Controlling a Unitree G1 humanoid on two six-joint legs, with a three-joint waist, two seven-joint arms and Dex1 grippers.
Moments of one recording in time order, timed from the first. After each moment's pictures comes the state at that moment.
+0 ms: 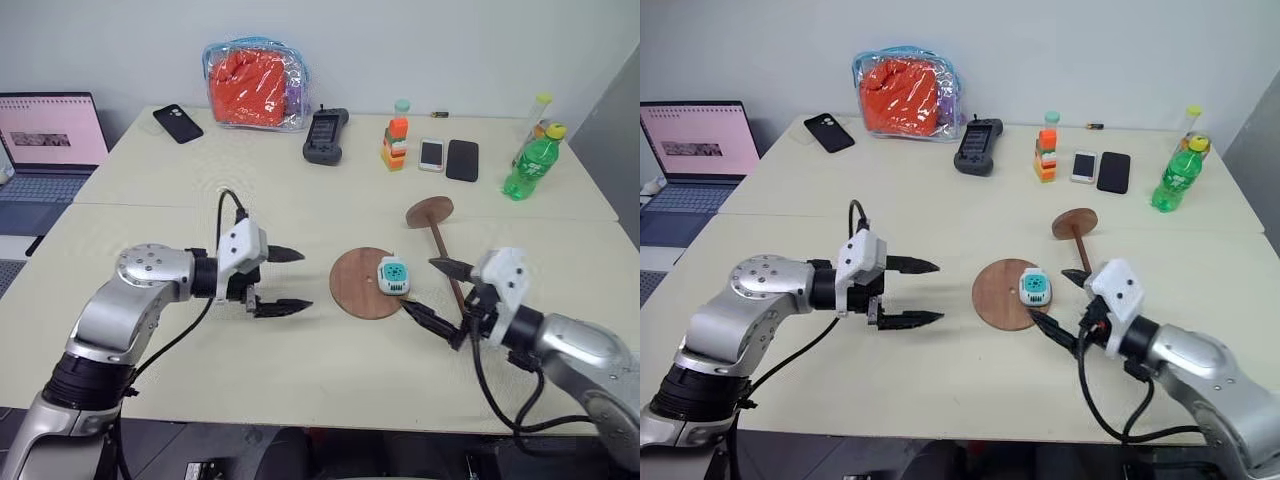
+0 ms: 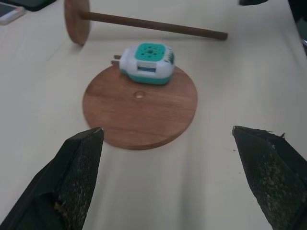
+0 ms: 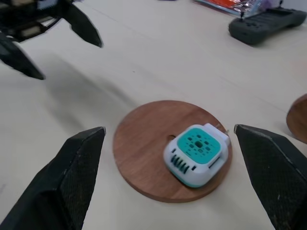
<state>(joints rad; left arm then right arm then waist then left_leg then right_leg) -0.41 0.80 -0.09 -0.21 -0.42 0.43 -1.21 -0.05 -0.61 -0.01 -0.78 0.54 0.78 0.37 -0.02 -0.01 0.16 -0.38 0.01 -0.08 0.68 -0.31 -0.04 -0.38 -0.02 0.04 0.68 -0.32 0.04</state>
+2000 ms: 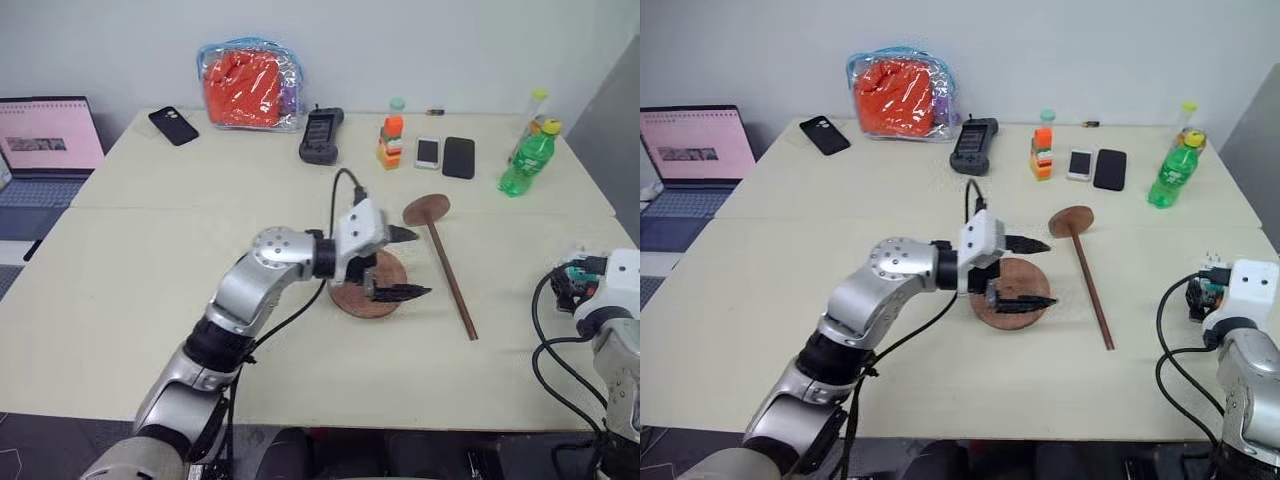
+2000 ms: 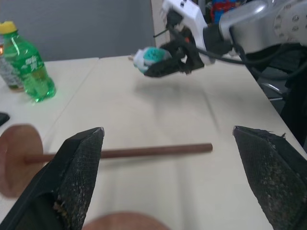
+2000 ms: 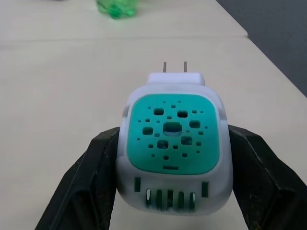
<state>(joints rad) -0.74 0.28 -0.36 -0.09 -0.29 0.45 -0.97 -0.08 -0.41 -0.53 -0.33 0.20 0.81 0.10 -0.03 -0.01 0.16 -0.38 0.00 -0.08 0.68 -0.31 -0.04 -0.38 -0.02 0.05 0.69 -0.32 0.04</state>
